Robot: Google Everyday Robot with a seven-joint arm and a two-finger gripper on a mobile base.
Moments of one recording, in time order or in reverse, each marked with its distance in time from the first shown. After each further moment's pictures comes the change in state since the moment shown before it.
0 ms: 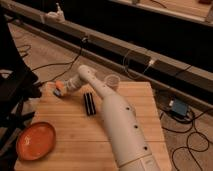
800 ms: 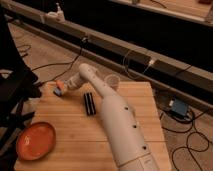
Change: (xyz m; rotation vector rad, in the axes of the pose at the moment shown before) arm -0.004 -0.004 -0.013 0.019 -0.003 -0.008
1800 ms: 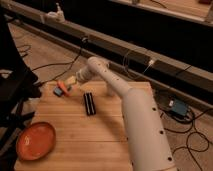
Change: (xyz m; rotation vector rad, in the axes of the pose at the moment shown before) arm -0.013 -0.008 -0.105 0.133 -0.132 -0.006
